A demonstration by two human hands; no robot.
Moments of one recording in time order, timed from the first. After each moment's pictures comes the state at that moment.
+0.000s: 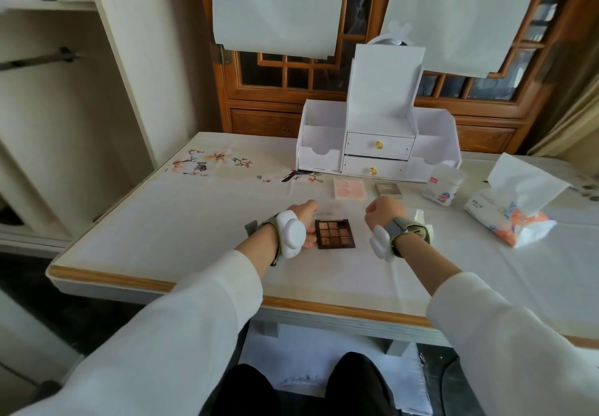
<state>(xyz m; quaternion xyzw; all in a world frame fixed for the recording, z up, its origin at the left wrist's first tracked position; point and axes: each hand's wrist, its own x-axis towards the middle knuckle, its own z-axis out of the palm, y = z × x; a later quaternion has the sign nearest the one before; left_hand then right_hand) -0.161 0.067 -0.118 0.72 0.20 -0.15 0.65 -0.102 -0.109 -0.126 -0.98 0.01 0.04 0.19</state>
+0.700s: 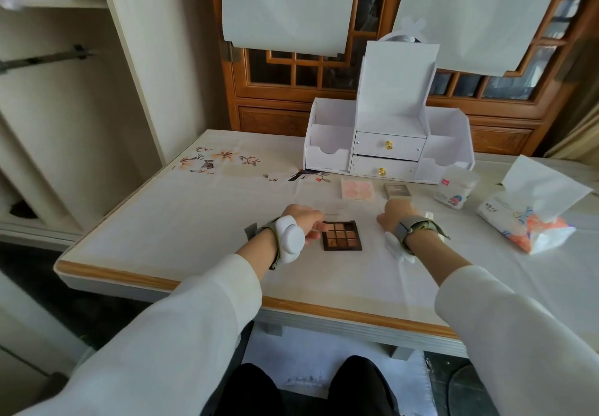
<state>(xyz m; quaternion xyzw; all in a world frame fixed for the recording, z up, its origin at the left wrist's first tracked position) -0.161 0.079 -0.128 0.75 0.16 -0.09 0.63 -0.091 -0.116 -0.126 -0.99 0.00 0.07 0.11</state>
